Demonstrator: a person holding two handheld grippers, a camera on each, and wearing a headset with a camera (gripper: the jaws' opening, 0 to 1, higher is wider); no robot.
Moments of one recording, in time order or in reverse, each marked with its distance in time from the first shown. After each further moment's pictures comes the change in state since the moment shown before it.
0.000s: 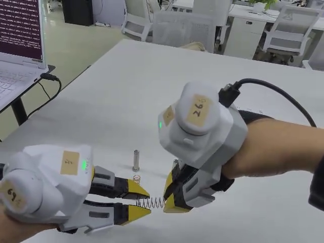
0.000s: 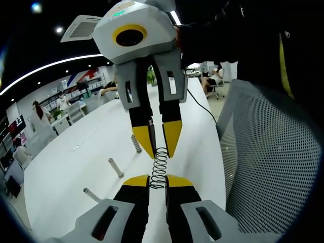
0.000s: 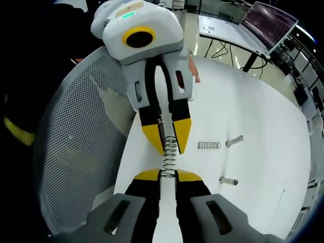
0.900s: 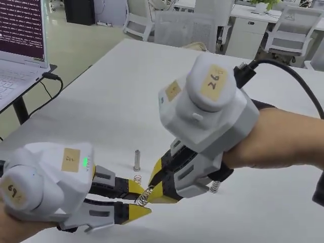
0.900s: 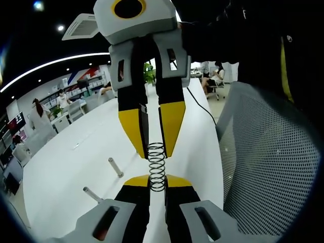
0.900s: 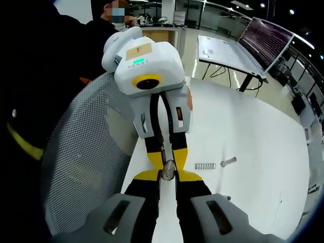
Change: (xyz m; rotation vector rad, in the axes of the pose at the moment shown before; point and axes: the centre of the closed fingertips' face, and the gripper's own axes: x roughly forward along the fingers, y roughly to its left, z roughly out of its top) left arm -0.003 0.000 0.001 -0.023 0.005 -0.007; right arm -0.019 0.002 0.039 -0.022 -0.152 -0.012
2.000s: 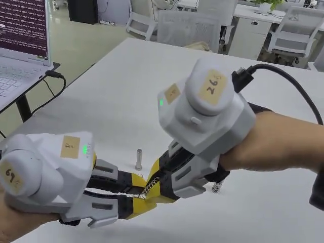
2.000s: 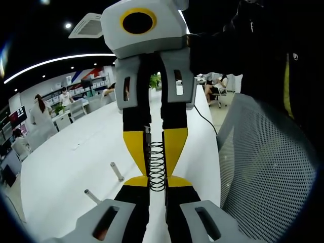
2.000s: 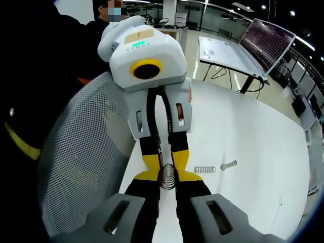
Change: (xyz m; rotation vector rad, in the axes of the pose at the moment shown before) left arm 0.002 0.006 0.016 -0.057 -0.040 0.010; right arm 0.007 -0.002 0.003 -0.009 -0.012 0.002
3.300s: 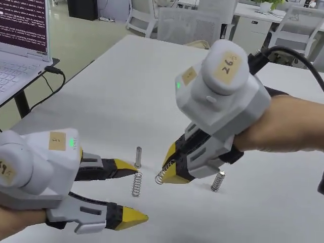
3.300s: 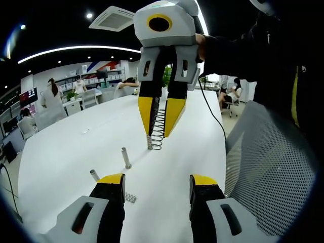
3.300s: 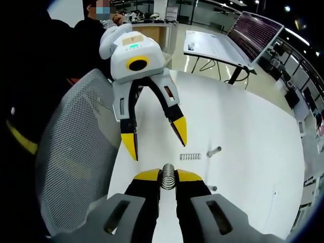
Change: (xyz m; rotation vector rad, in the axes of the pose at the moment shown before) left arm -0.017 0.015 -0.023 -0.144 -0.001 0.089; right arm -0.021 -0.028 -0.020 0.047 0.055 -0.066
